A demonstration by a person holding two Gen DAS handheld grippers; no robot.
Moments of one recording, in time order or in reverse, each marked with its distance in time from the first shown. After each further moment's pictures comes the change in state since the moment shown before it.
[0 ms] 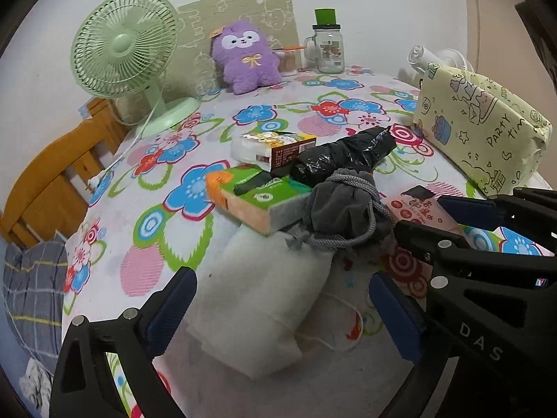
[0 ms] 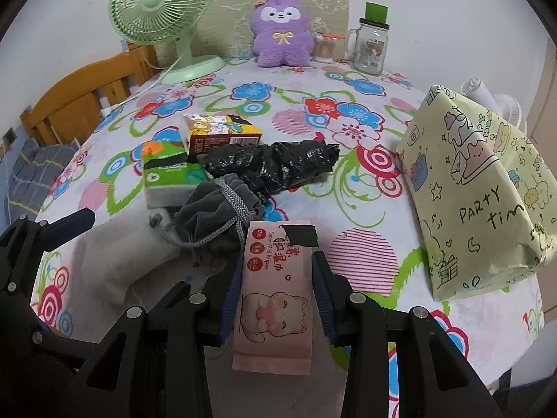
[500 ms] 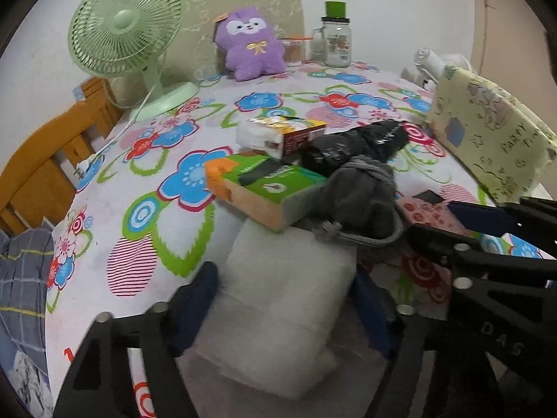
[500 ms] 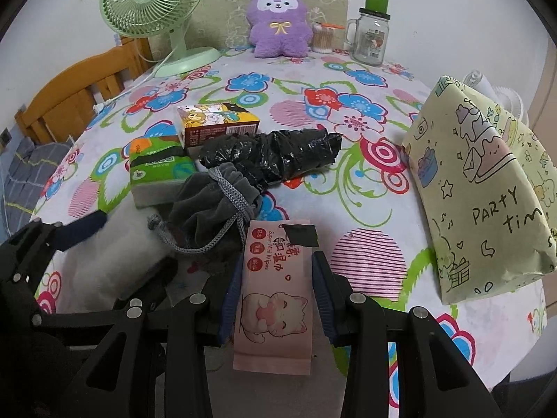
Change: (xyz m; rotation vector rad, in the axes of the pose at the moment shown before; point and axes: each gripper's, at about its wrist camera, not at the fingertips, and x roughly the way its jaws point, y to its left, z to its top) left arm 0.022 0.018 0.001 -0.048 0.032 -0.047; right arm 0.012 0.002 0.003 0.006 0.034 -0.003
